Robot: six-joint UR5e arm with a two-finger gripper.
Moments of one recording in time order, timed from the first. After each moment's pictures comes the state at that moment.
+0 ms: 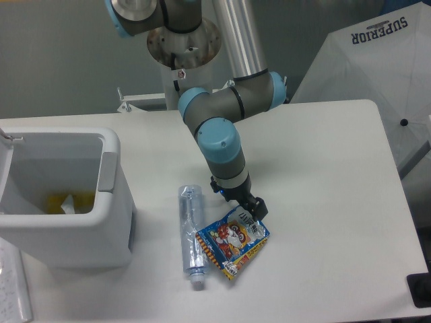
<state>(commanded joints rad) 2.42 -2.04 -1.90 -0.59 1.74 1.17</state>
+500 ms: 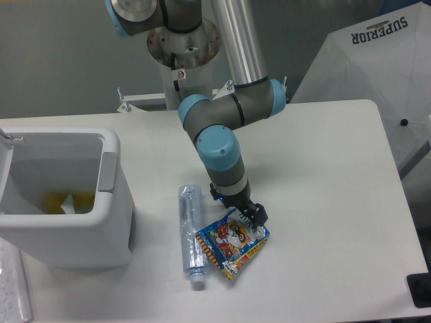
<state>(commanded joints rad) 2.41 -2.07 -1.87 -0.59 1.73 1.12</state>
